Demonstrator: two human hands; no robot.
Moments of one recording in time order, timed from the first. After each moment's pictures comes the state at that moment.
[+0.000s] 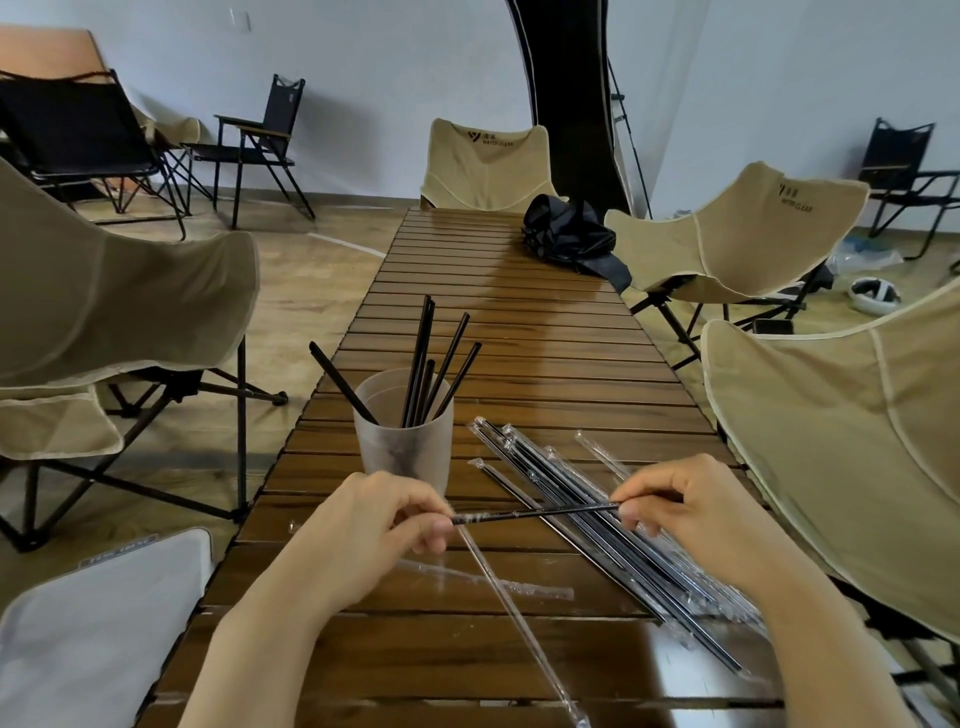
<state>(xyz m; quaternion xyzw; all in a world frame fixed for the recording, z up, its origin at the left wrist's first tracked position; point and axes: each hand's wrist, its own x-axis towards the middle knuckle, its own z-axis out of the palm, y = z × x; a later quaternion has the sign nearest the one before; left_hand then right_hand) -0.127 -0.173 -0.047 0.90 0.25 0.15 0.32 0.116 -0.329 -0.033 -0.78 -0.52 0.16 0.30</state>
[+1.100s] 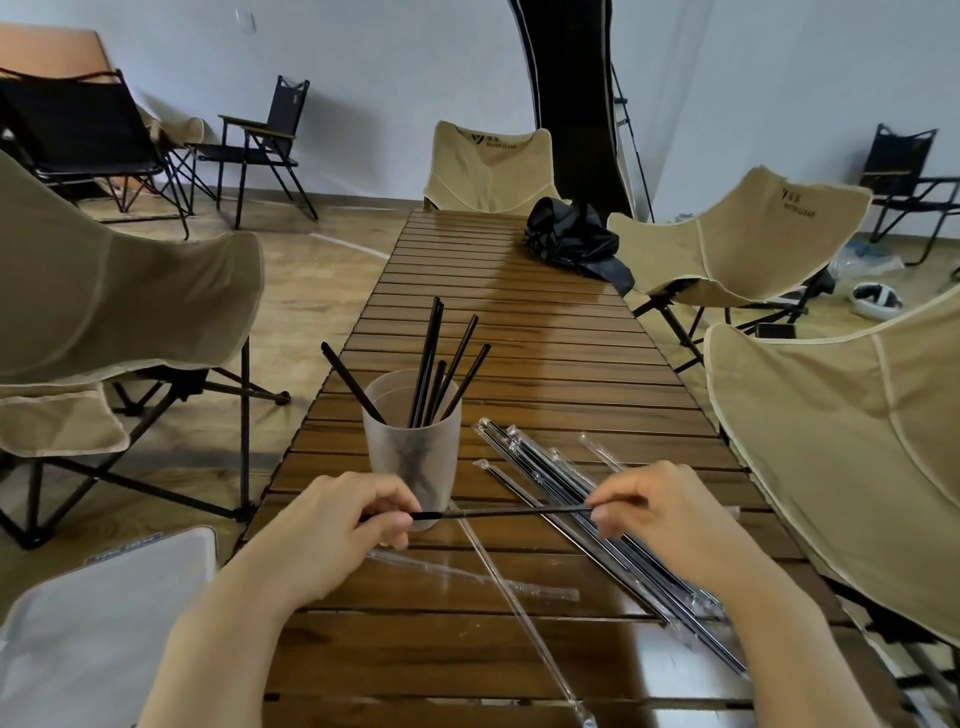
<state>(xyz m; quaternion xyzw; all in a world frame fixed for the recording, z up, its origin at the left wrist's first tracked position) -0.154 -0.157 -0.050 0.90 0.30 0.11 0.29 0.100 -0.311 -0.038 -0.80 -0.53 0.18 0.23</state>
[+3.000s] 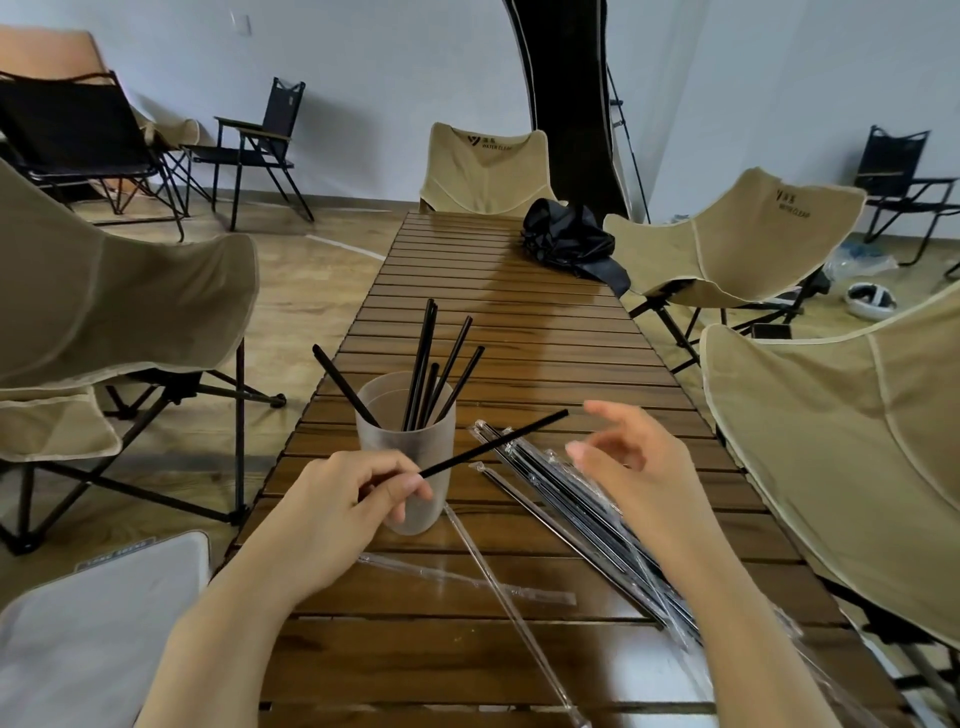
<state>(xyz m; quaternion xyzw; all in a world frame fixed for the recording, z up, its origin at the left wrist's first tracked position) -0.144 -0.162 -0.036 0.87 0.30 0.21 0.33 0.078 -0.295 -0.031 -0.75 -0.41 0.15 0.49</state>
